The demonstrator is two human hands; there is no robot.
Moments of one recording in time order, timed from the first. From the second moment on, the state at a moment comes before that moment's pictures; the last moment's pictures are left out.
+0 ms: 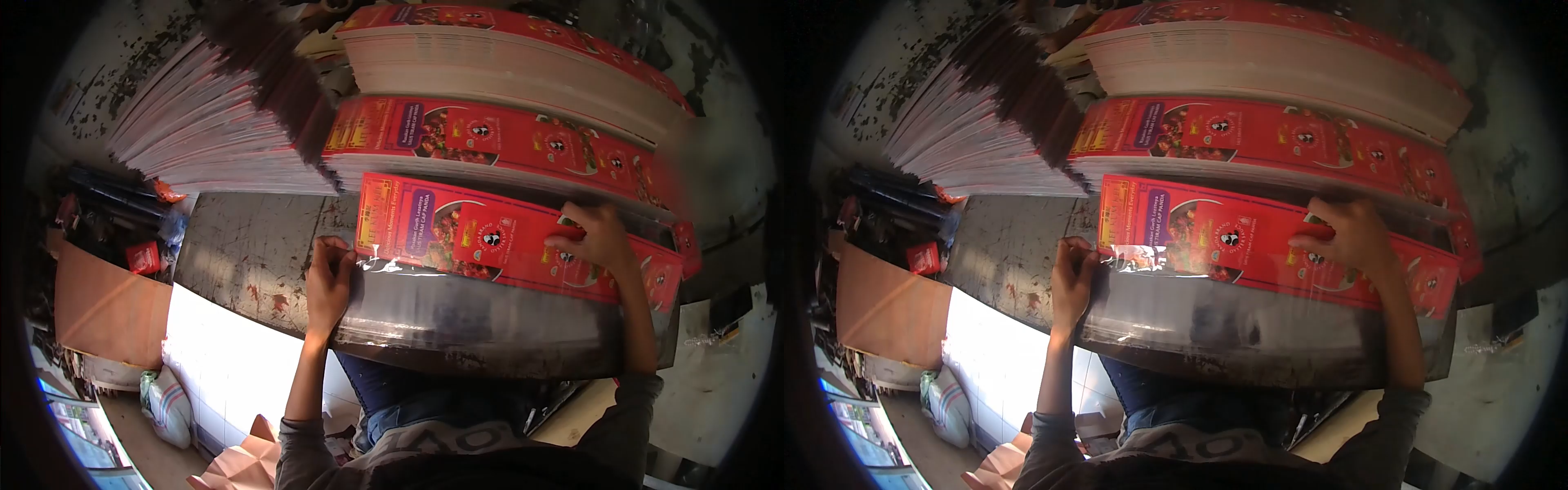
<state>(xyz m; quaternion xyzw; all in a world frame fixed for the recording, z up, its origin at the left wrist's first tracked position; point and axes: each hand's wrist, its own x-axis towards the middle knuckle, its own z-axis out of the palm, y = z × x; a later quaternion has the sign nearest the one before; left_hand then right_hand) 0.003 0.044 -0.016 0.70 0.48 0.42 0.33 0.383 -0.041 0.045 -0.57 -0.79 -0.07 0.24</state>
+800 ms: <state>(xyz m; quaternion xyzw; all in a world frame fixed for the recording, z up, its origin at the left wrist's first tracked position) 0.005 0.045 -0.007 0.72 0.50 0.38 0.28 0.367 -0.068 0.045 -0.59 -0.80 0.09 0.09</state>
